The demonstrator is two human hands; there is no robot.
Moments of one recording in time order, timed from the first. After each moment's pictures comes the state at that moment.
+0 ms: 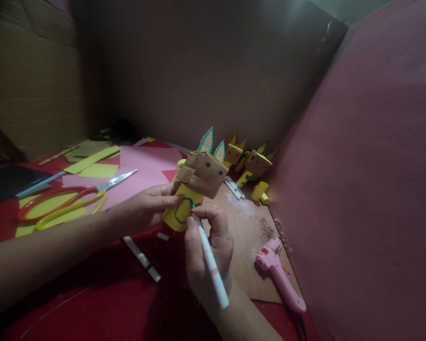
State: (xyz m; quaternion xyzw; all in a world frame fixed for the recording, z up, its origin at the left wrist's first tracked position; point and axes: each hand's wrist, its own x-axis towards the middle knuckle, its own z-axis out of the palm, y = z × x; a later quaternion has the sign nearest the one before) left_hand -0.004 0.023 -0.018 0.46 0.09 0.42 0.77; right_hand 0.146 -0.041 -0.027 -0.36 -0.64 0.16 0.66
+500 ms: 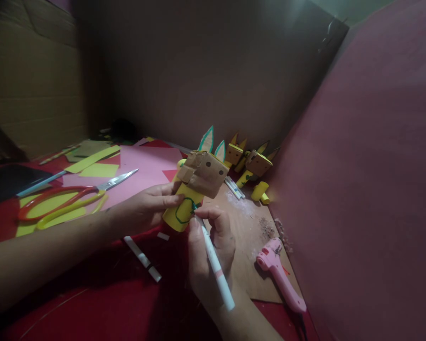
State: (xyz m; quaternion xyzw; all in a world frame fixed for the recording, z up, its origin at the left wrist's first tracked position) left_hand -0.004 0.023 -0.020 0.47 0.10 0.42 0.77; right_hand 0.147 -0.042 -0.027 -0.35 -0.63 0.21 0.66
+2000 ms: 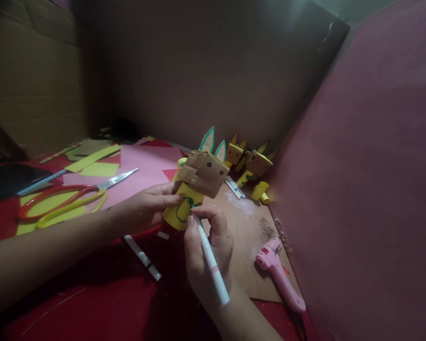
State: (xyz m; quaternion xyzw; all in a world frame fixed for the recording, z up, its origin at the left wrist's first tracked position) left_hand -0.004 0.025 -0.022 0.47 0.10 0.42 0.77; right_hand 0.146 -0.043 -0.030 -0.37 -0.64 0.17 0.65
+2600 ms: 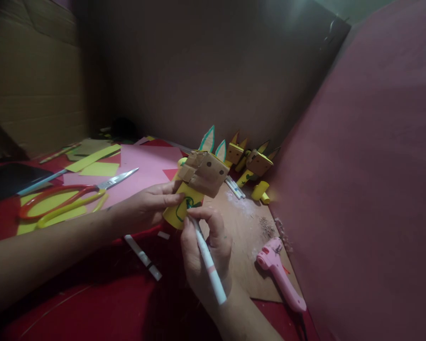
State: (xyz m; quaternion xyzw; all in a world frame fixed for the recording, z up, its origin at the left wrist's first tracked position) left_hand -0.003 0.024 -0.022 0.47 0.09 0.43 0.77; right_hand 0.146 -0.042 -0.031 -0.37 -0.65 0.15 0.64
